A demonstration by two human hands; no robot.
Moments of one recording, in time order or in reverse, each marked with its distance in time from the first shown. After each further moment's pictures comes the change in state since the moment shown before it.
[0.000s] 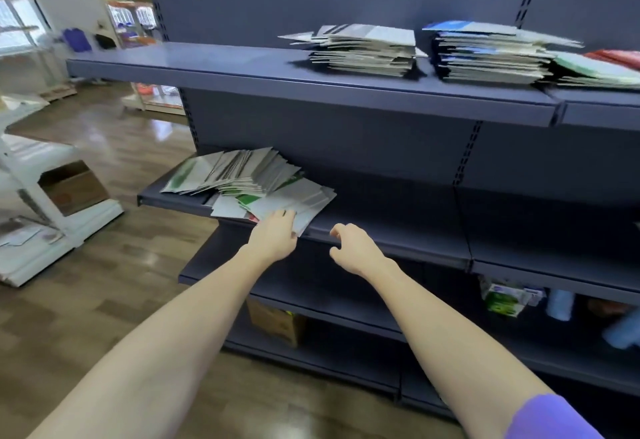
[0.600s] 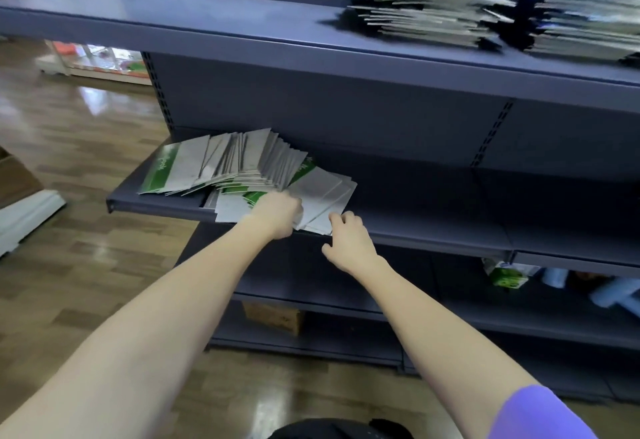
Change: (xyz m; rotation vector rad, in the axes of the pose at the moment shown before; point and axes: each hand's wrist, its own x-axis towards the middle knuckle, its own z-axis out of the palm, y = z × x) left_hand 0.091 -0.090 -0.004 0.349 -0.206 0.314; right_hand 0.091 -0.062 0.074 -0.189 0.089 0.160
